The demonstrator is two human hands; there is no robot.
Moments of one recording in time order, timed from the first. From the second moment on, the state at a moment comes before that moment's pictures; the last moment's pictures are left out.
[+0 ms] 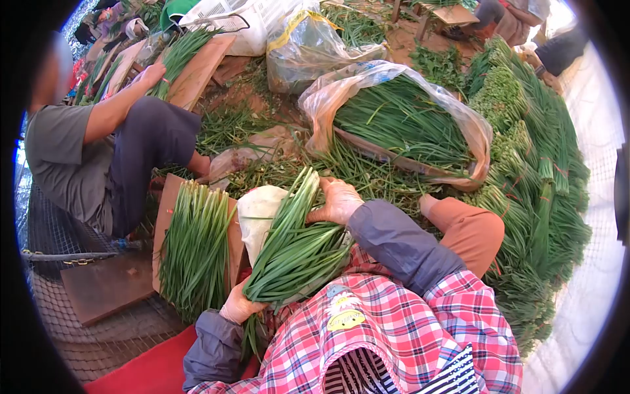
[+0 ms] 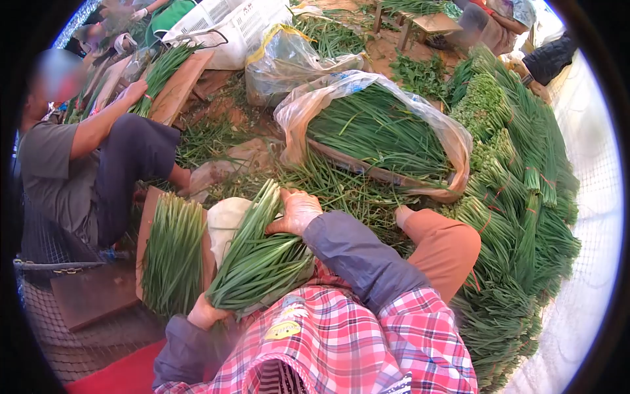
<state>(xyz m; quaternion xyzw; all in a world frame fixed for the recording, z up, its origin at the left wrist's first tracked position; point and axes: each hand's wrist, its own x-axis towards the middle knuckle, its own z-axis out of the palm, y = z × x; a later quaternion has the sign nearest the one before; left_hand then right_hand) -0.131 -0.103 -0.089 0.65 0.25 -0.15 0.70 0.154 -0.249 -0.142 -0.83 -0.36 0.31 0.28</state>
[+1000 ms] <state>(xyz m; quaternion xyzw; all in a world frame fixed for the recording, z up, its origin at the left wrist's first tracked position) -0.132 -0.088 -0.089 0.68 0.26 -0.21 0.65 0.171 -0.243 -0.145 -0.65 -0.59 0.34 0.34</state>
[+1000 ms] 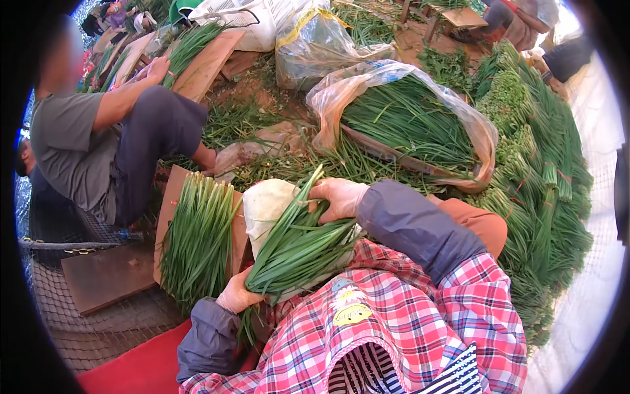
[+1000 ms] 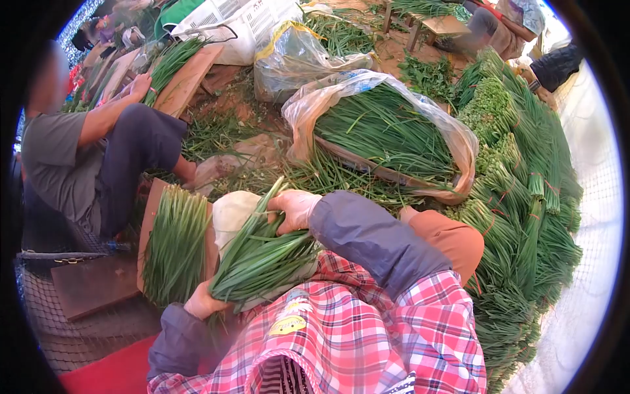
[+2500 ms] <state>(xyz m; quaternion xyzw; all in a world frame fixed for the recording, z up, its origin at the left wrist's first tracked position) -0.116 -0.137 -0.090 0.49 0.44 -0.11 0.74 0.146 -0.269 -0.125 -0.63 -0.12 0.52 0.56</state>
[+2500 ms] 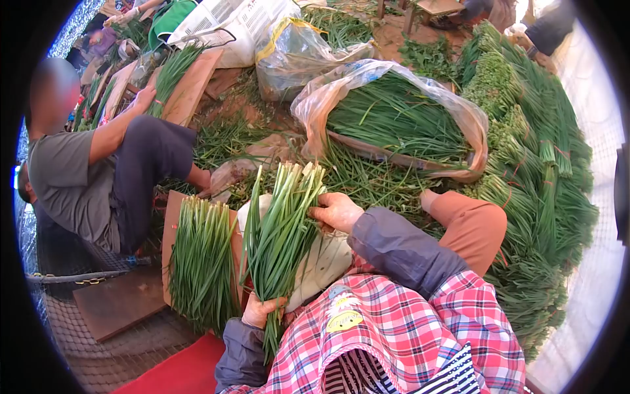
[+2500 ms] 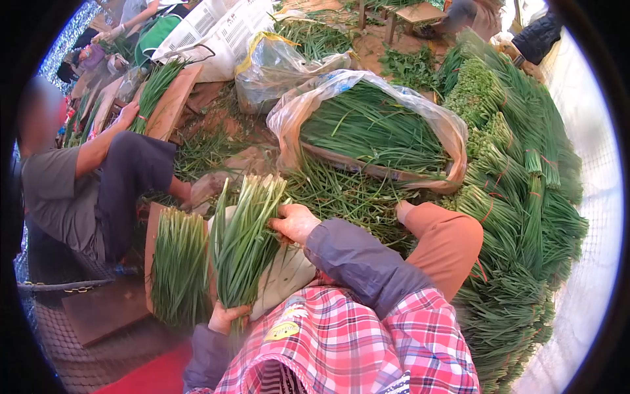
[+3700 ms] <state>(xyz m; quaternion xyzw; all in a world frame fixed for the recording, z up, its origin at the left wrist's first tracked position) -0.129 -0.111 -0.110 0.42 0.37 -0.18 0.81 0.247 -0.291 -0.155 -0.91 -0.32 0.21 0.13</state>
